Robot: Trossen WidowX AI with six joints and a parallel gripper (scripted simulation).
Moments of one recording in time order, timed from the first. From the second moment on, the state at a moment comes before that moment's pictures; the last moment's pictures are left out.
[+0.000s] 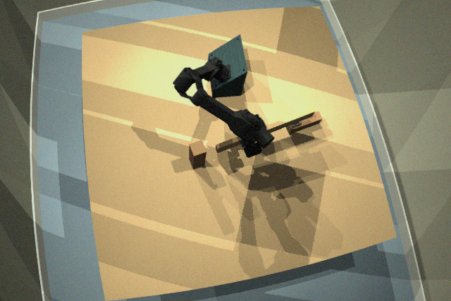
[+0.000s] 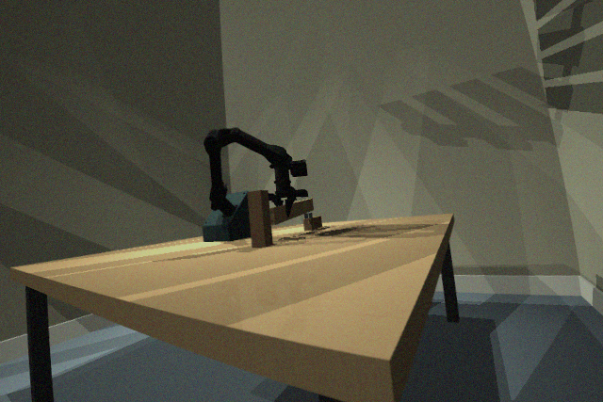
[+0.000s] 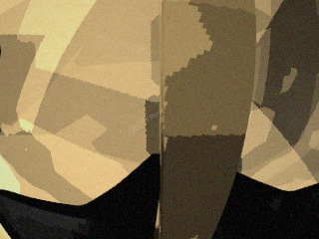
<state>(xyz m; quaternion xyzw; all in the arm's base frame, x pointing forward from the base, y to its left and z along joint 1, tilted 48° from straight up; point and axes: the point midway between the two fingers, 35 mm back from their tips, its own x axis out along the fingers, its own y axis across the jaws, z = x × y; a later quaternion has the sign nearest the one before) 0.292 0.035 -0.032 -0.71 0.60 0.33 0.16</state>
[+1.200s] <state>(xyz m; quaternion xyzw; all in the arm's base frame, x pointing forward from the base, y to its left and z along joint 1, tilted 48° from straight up) 0.293 0.032 -0.035 -0.71 0.60 0.33 0.17</state>
